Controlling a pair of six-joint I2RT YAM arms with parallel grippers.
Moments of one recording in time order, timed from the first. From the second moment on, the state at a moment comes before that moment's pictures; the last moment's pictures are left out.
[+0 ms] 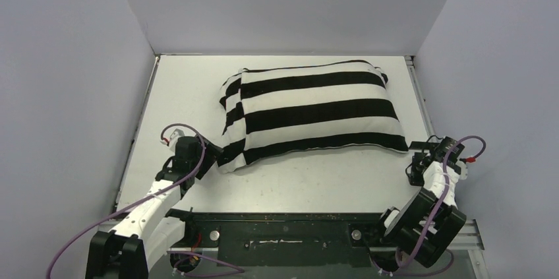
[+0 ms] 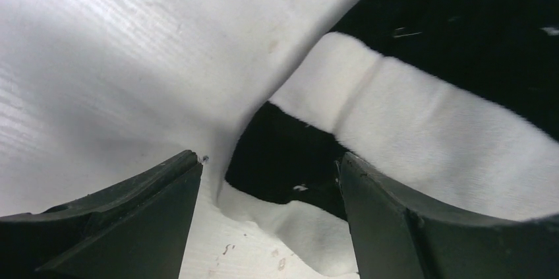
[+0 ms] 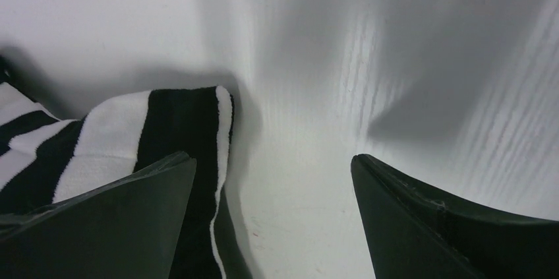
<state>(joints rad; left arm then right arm) -0.20 0.89 0.36 -0.22 -0.12 -1.02 -0.66 1.09 0.55 -0.46 -0.05 1.03</state>
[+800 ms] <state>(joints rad) -0.21 1.02 0.29 0.00 -0.04 -1.09 -0.75 1.34 0.54 -0.11 -0.23 1.26</state>
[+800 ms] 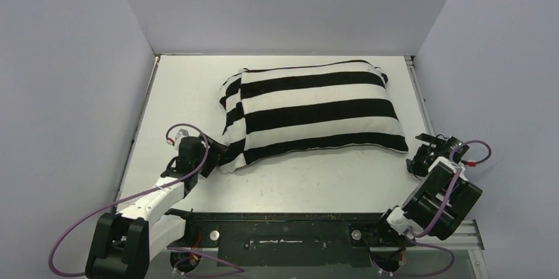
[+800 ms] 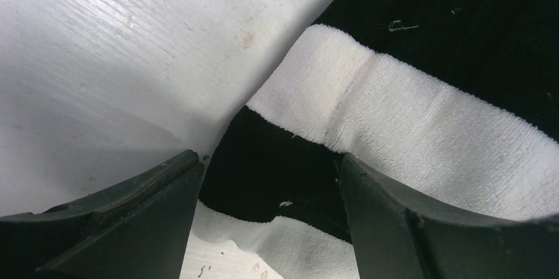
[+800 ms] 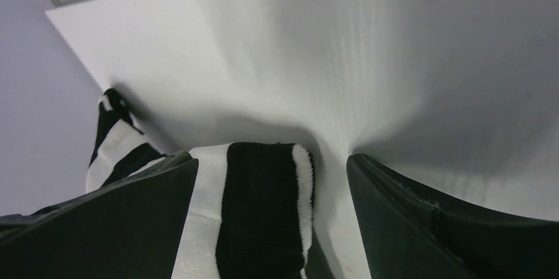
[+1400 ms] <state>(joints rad) -0.31 1.10 0.26 0.12 -0.10 -1.11 -0.67 1.50 0.55 0.08 -0.29 1.29</state>
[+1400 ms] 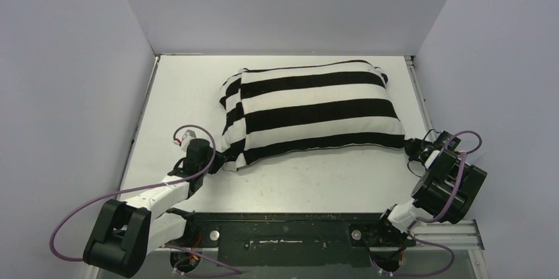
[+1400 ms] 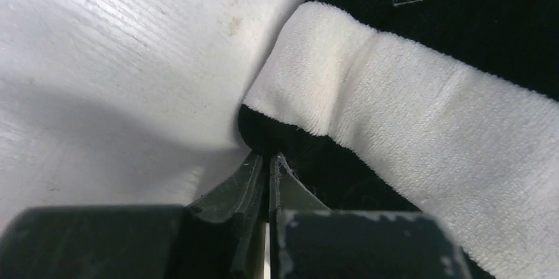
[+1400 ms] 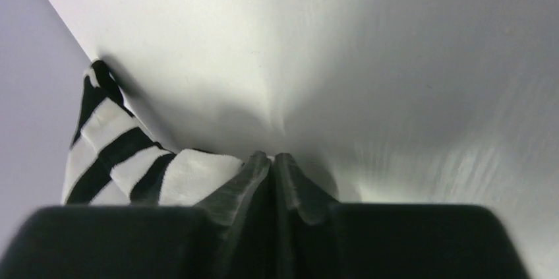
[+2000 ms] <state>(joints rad) -0.31 0.88 0.81 -0.12 -0.38 -0.78 -0.61 1.02 0.96 -0.38 -0.09 1.09</state>
